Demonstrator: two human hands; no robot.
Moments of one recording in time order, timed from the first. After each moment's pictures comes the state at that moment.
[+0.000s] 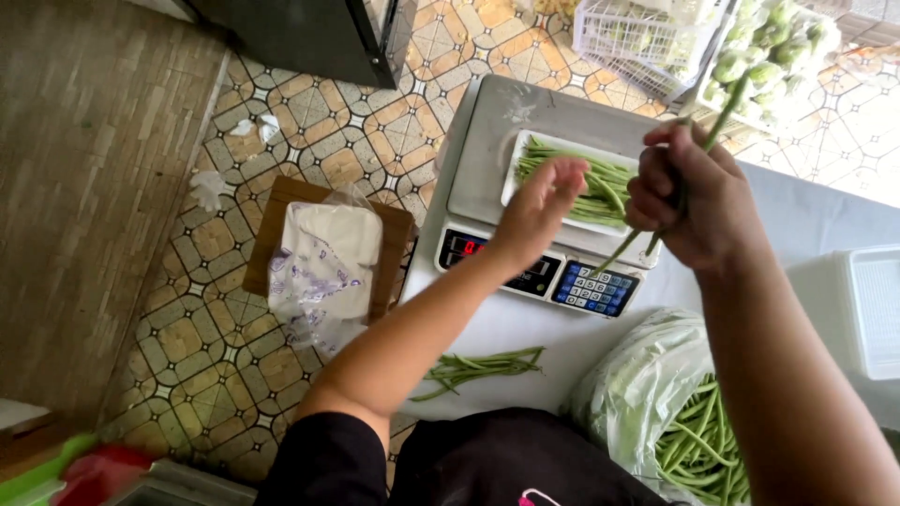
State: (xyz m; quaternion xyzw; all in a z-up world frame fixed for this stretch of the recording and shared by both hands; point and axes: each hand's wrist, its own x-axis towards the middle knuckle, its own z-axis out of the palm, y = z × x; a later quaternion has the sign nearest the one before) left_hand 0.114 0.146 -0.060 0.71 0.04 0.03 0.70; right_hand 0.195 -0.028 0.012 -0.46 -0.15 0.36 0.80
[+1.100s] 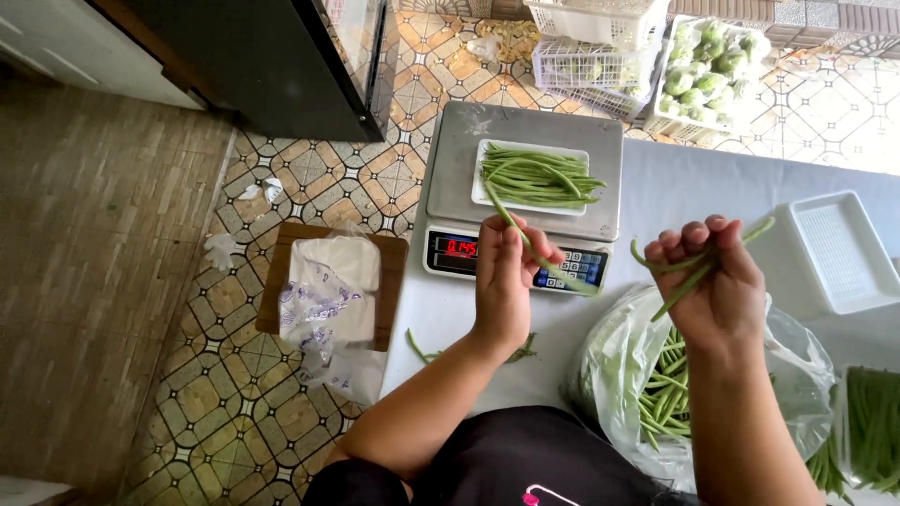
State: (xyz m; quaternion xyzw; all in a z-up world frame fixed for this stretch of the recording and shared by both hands) left_hand -0.004 0.070 -0.016 0.40 0.03 0.20 0.89; right_hand 0.073 -0.146 -0.019 -0.26 0.07 0.15 0.95
